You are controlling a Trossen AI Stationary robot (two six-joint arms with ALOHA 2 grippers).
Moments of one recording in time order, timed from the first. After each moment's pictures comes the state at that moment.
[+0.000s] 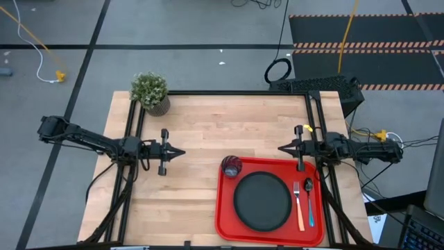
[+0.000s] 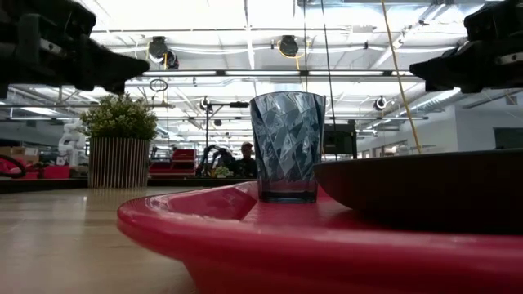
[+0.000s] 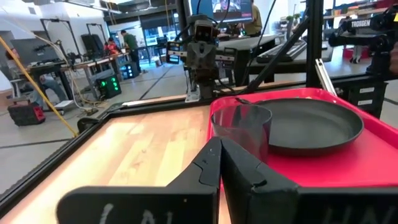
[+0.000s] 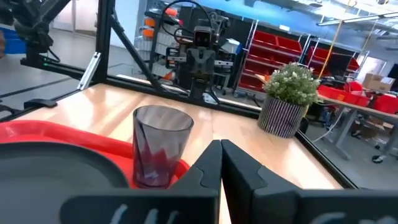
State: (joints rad) left arm -0.16 0.77 0.02 0.78 -0.13 0.16; right arm 0.02 0.00 0.02 -0.02 0.00 -0.22
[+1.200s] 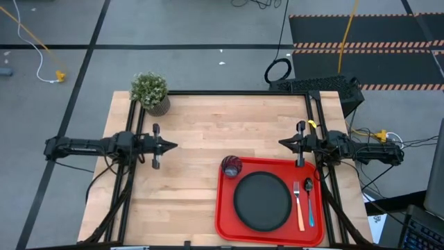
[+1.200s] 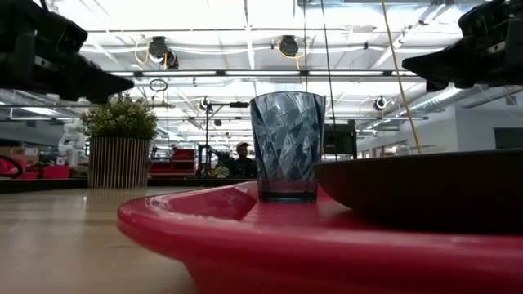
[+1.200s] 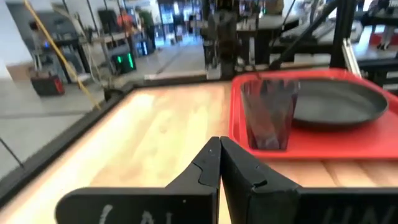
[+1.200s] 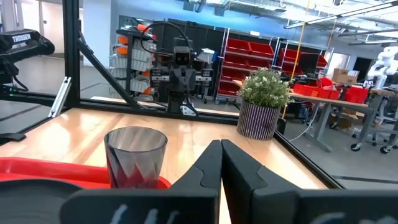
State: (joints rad) left arm 0.01 0.19 0.01 0.12 -0.05 0.12; right arm -0.03 0.01 0.02 0.08 0.05 -0.14
